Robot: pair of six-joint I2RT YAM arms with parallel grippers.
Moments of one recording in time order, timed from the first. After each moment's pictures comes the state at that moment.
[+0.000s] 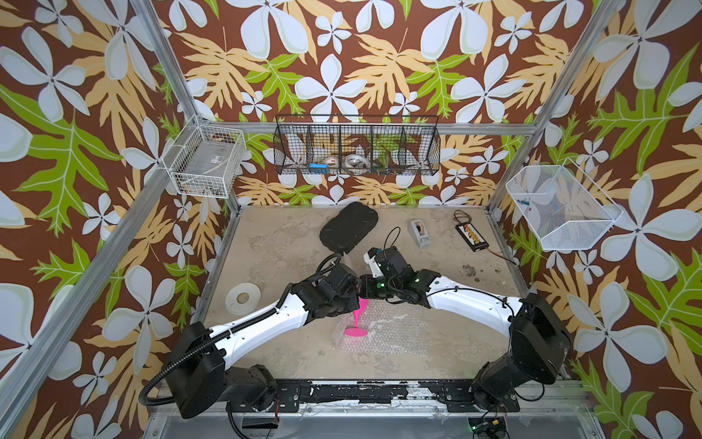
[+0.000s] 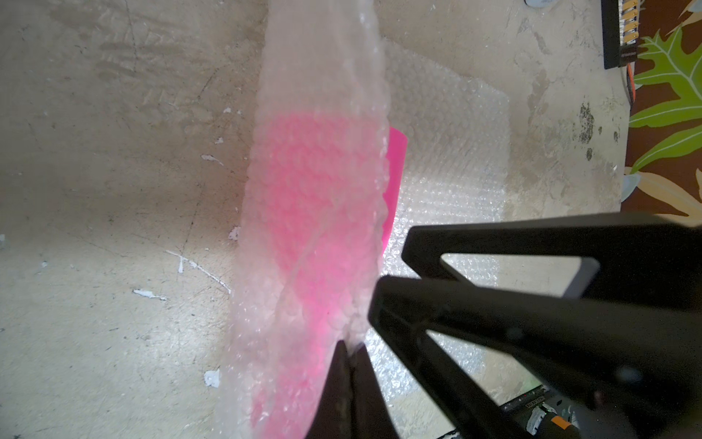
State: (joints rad) left arm -0.81 1.34 0.92 -0.54 -0.03 -0.94; right arm 0.79 1.61 1.08 -0.24 -0.26 0.73
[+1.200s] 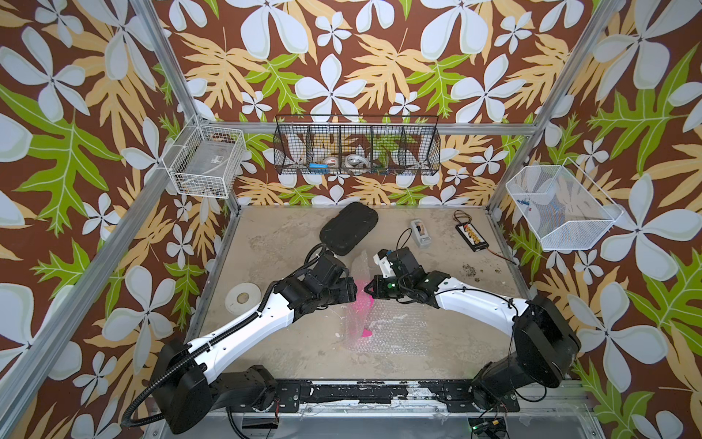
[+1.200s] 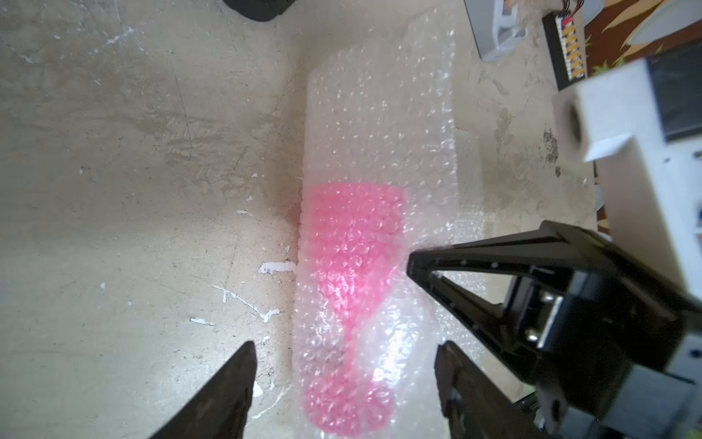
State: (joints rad) left arm -0.73 1.27 0.97 -0.60 -0.01 -0.75; right arm 0.68 1.55 0.96 -0.21 -0.35 0.67
